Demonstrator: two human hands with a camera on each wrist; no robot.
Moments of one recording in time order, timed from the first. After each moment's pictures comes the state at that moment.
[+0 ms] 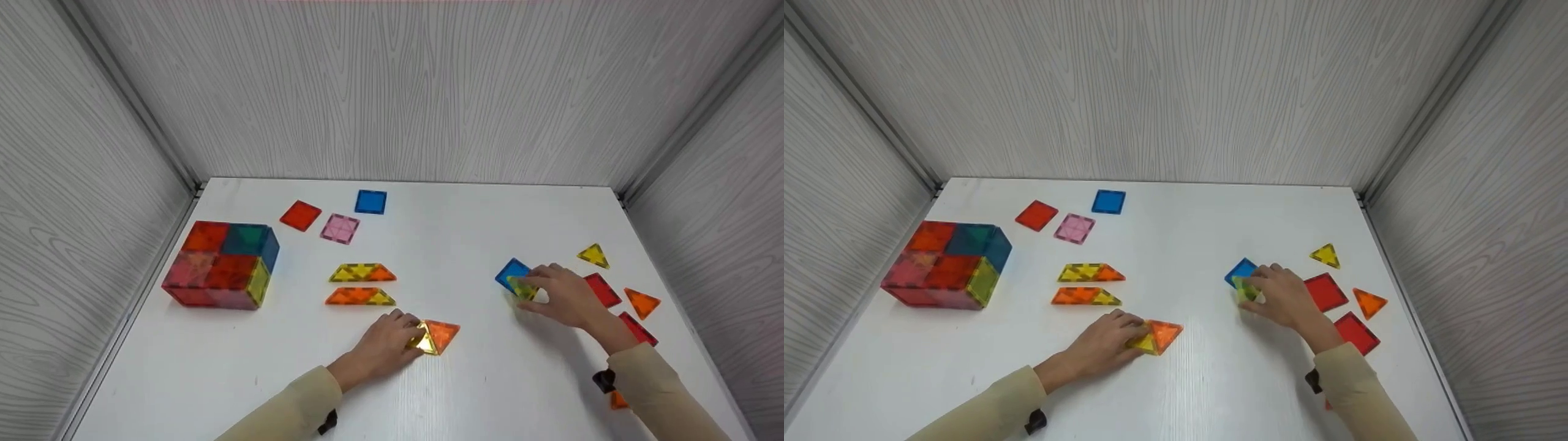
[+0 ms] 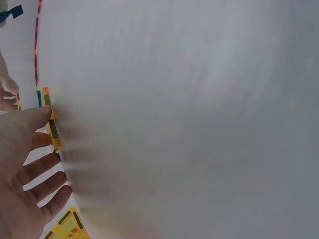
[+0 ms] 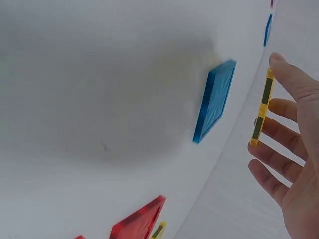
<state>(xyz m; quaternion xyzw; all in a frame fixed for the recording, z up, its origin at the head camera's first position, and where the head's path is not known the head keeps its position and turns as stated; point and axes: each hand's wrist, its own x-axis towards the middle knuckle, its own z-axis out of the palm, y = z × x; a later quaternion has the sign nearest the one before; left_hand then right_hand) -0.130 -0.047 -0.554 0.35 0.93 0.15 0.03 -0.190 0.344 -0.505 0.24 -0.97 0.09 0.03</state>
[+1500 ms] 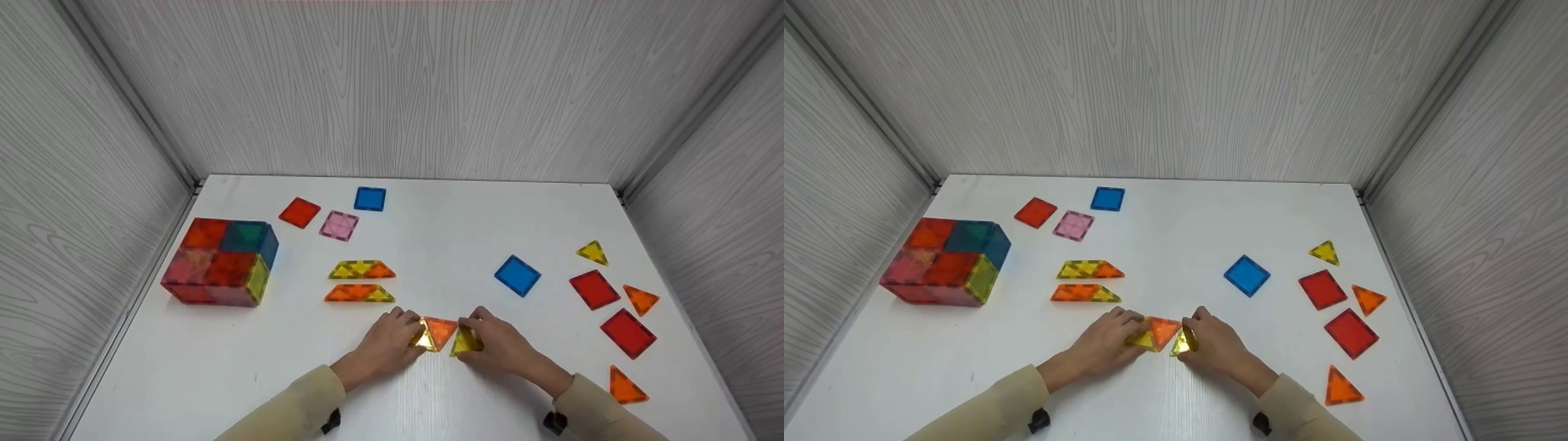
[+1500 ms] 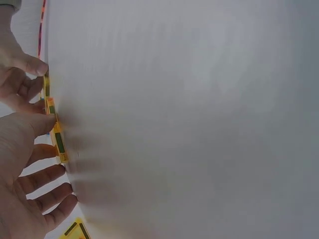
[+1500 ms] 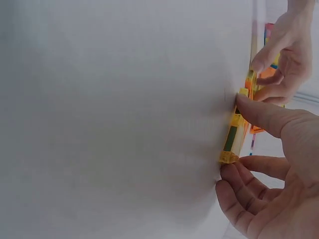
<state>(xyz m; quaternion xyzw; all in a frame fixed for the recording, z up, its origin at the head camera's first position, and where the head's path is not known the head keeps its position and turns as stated) -0.123 -0.039 -0.553 0.33 0.94 0.13 0.01 -0.121 0.221 -0.537 0.19 -0.95 0.22 -0.12</state>
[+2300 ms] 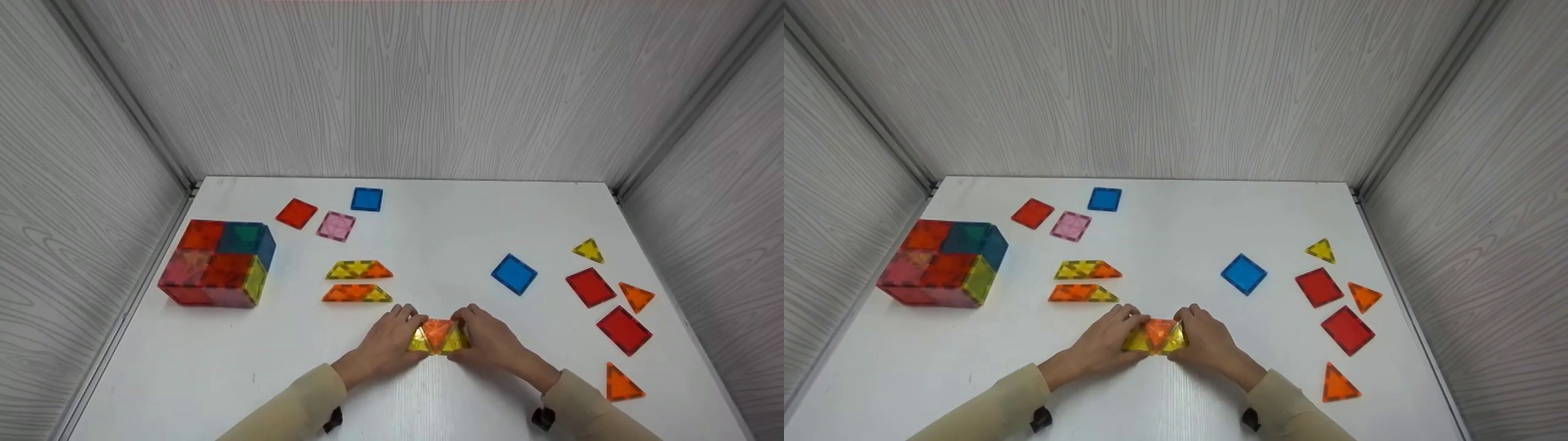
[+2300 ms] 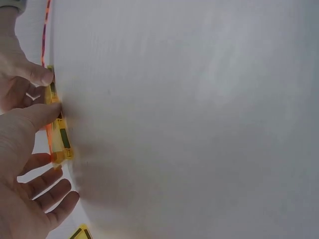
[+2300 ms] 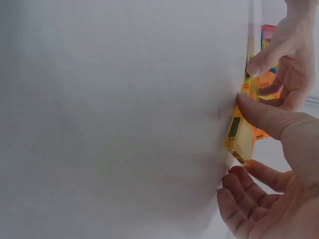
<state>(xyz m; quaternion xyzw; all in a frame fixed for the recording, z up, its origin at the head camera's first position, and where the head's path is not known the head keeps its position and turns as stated) -0.125 -0.032 -0.548 0.30 0.94 0.16 0.04 -0.124 0.209 -0.540 0.17 -0.95 0.24 -0.11</state>
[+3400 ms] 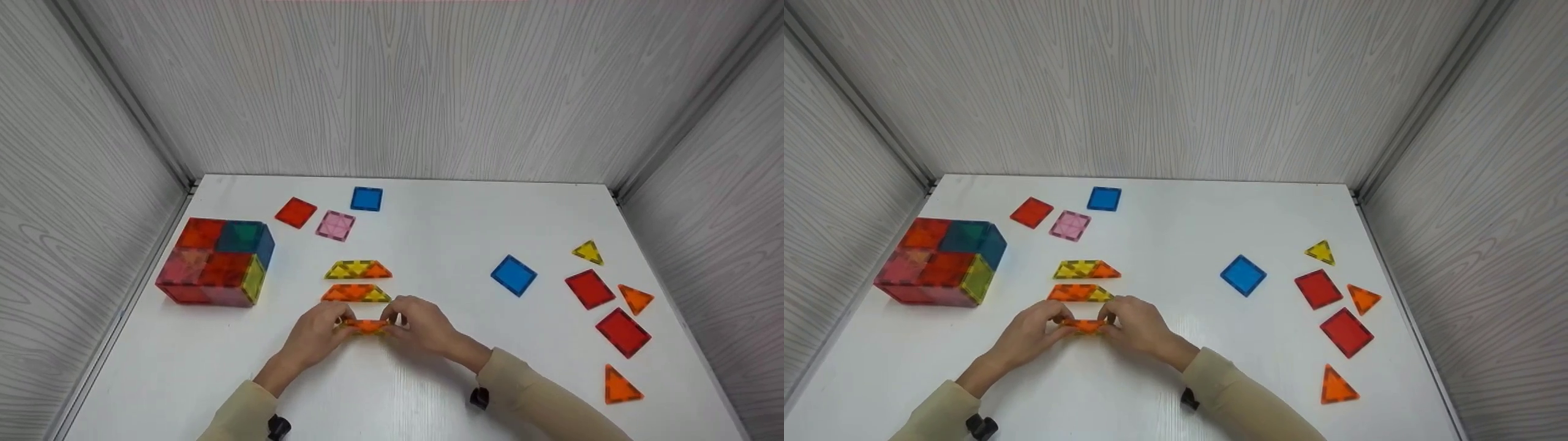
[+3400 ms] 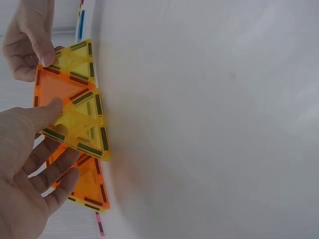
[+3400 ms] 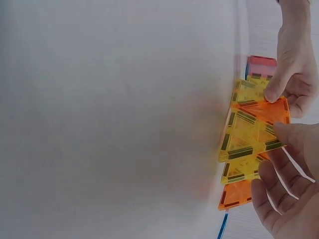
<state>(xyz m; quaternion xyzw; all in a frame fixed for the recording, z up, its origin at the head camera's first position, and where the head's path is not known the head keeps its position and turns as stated) -0.122 -0.143 -0.532 0.17 0.94 0.30 0.00 -0.150 0.107 -0.525 0.33 -0.89 0.30 -0.05</state>
